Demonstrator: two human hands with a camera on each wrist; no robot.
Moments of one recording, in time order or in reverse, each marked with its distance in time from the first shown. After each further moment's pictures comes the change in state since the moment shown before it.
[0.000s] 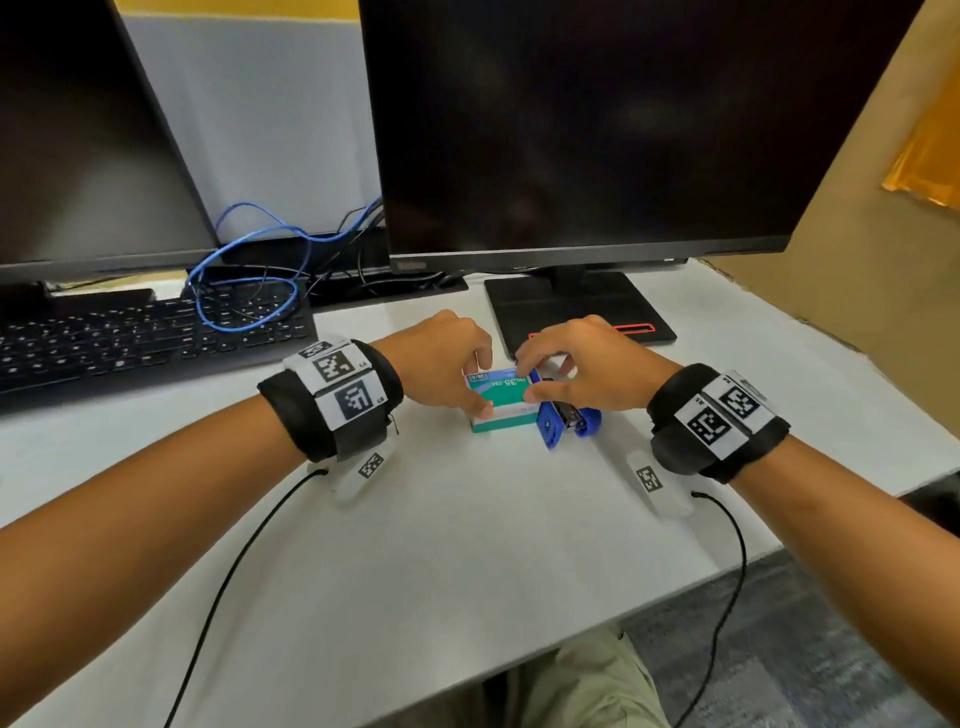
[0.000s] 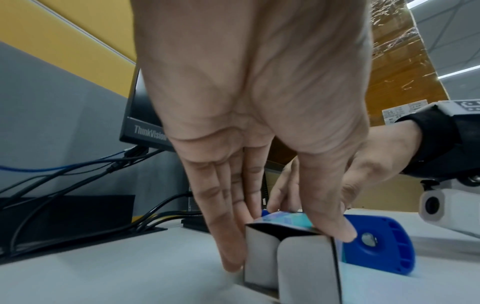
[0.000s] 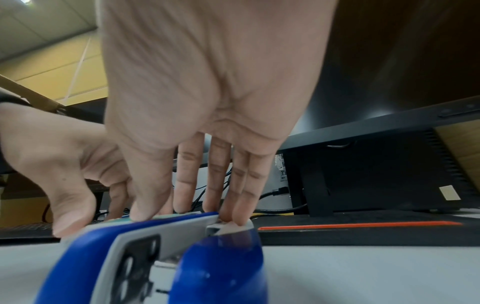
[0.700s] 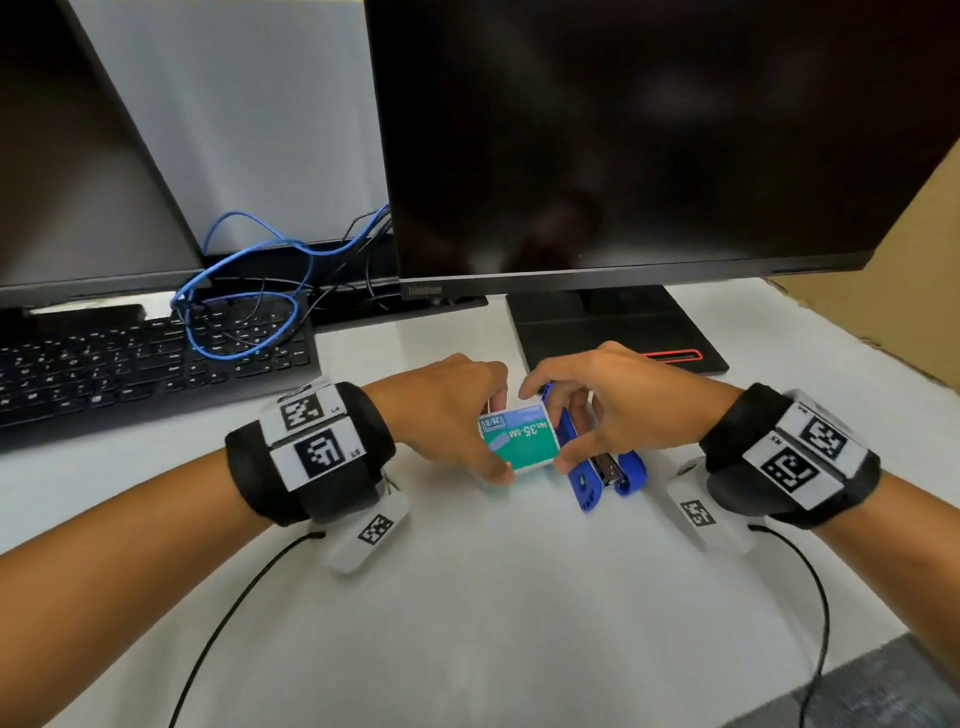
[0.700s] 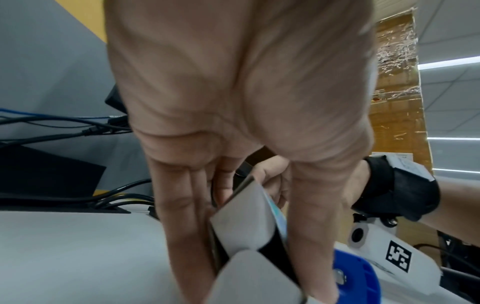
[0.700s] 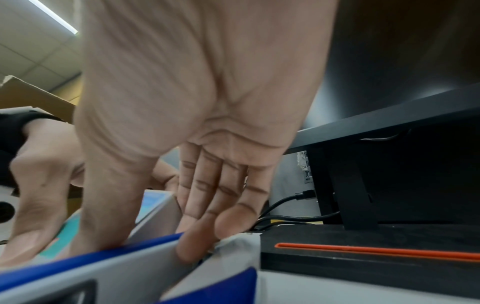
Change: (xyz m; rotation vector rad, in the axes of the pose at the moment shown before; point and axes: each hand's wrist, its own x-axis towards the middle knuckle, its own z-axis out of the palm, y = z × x) left_hand 0.012 -0.013 -0.006 -0.100 -0.162 0.009; right_hand 0.031 0.009 -0.010 0.026 -0.193 -0.067
